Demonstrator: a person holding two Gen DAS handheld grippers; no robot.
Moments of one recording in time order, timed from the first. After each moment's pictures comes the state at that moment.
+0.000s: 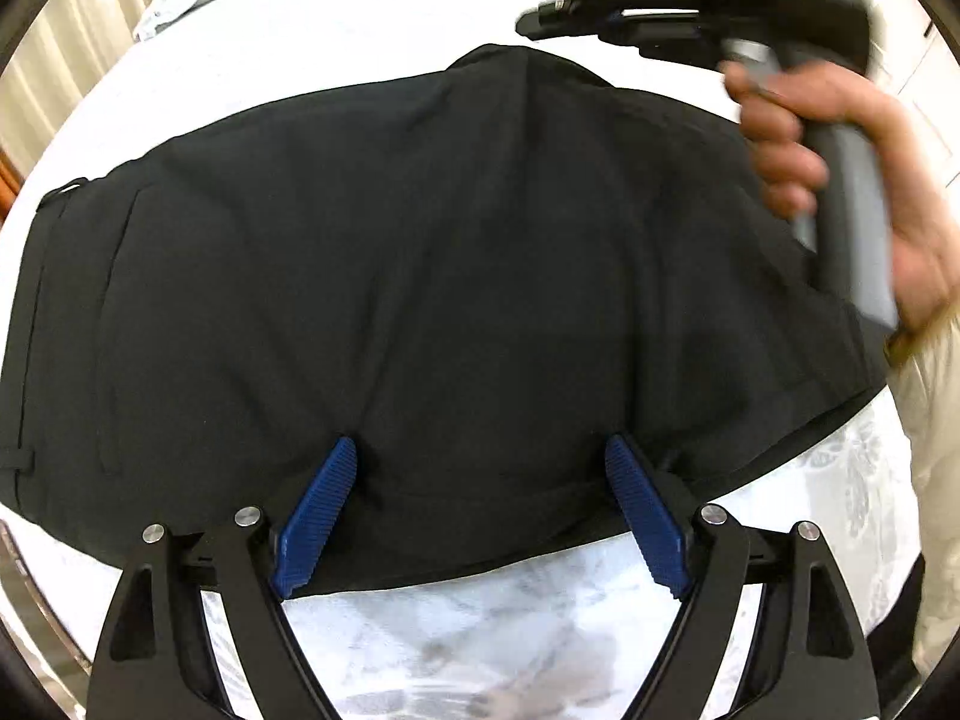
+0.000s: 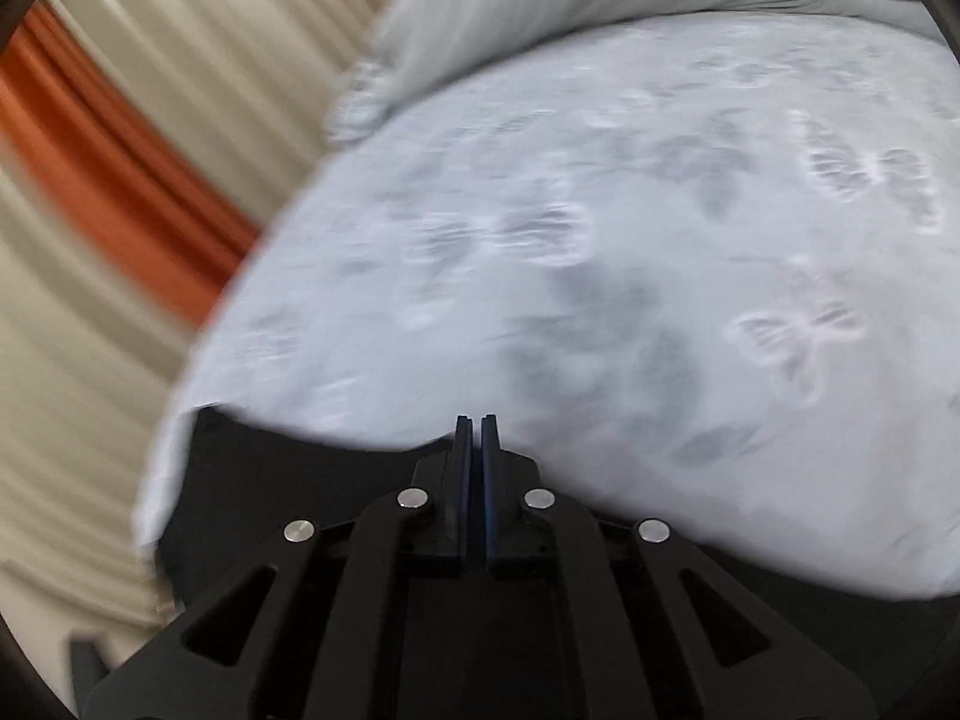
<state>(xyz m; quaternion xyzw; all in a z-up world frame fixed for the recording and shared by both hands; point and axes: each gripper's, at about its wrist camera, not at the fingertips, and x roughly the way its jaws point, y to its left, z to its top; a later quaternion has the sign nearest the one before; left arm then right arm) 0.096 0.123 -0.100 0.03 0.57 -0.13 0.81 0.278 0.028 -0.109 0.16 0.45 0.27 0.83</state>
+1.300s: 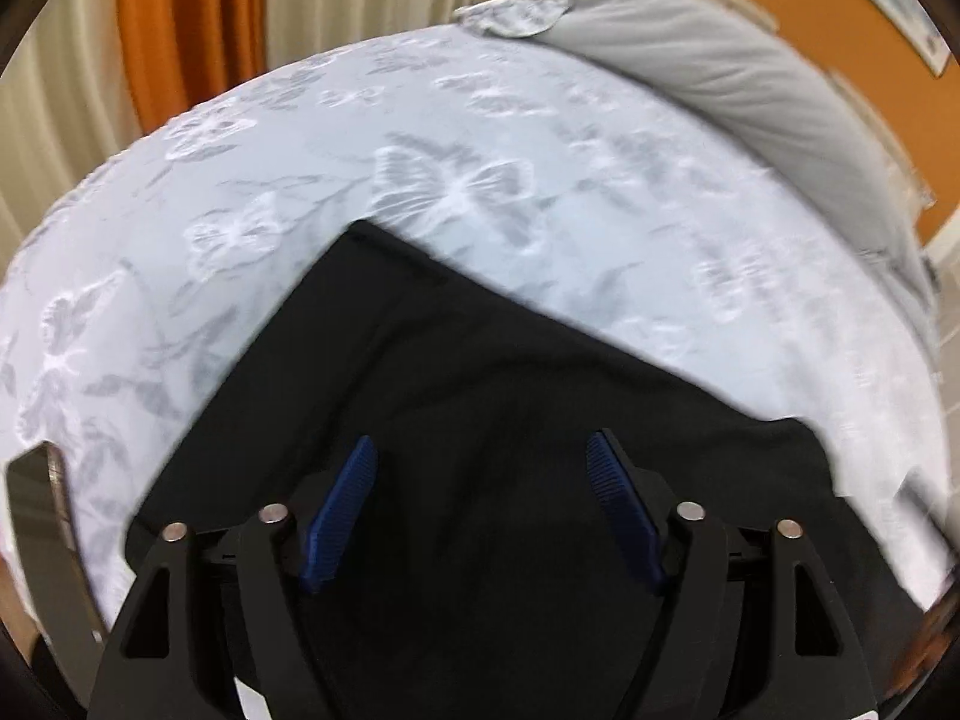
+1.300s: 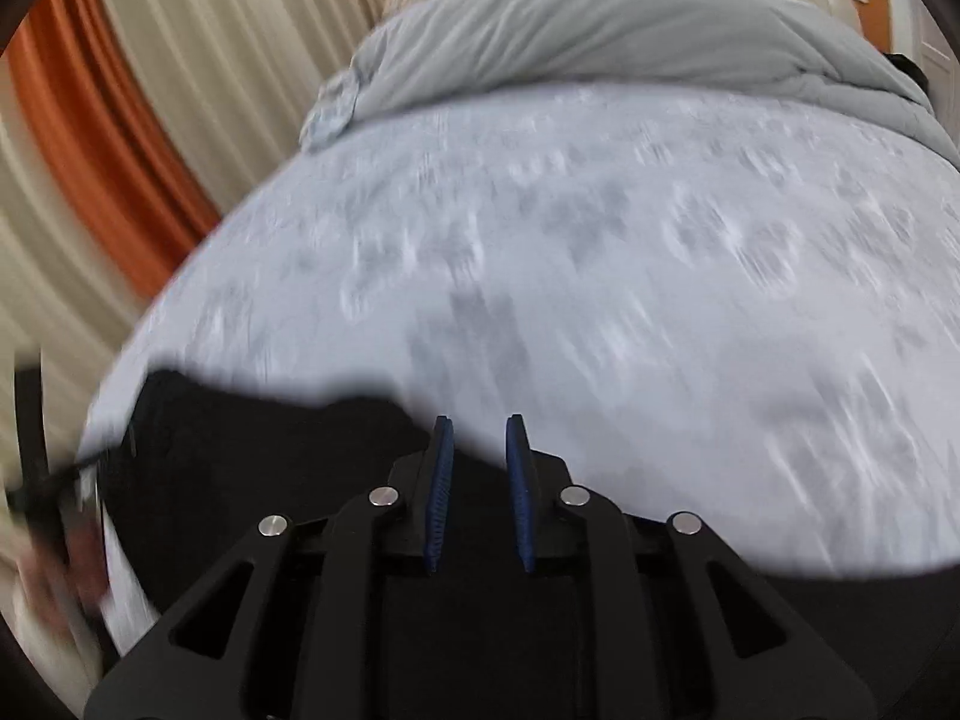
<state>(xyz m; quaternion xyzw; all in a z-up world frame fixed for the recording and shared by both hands) 0.173 0.291 -0.059 -0.20 0.46 0.12 0.86 0.224 -0.038 -0.085 0.05 0.45 0.19 0.87</state>
